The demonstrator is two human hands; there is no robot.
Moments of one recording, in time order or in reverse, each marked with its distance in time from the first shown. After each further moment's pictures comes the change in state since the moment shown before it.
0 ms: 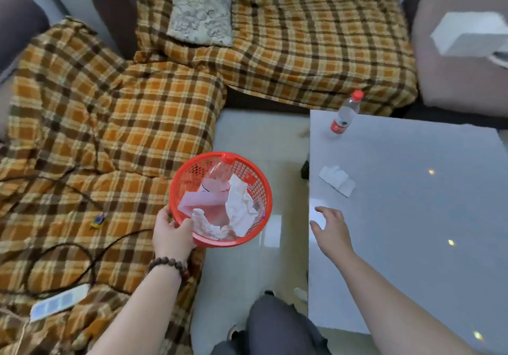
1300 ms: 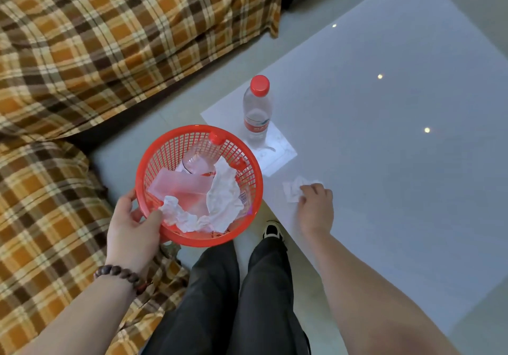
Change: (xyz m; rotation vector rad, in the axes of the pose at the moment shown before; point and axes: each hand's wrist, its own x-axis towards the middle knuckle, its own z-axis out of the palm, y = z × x) left_hand 0.277 0.140 0.363 0.656 -0.605 0.227; right_hand 0.290 0.079 0.055 -0.148 0.352 0.679
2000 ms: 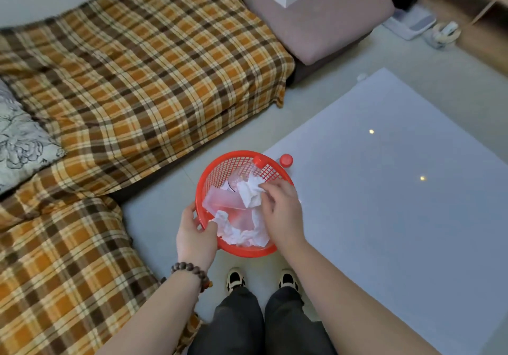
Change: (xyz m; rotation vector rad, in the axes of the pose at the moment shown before) left_hand -0.014 0.108 -0.015 -0.089 -0.116 0.043; right_hand -0.043 -0.204 -0.167 0.591 0.174 -0.372
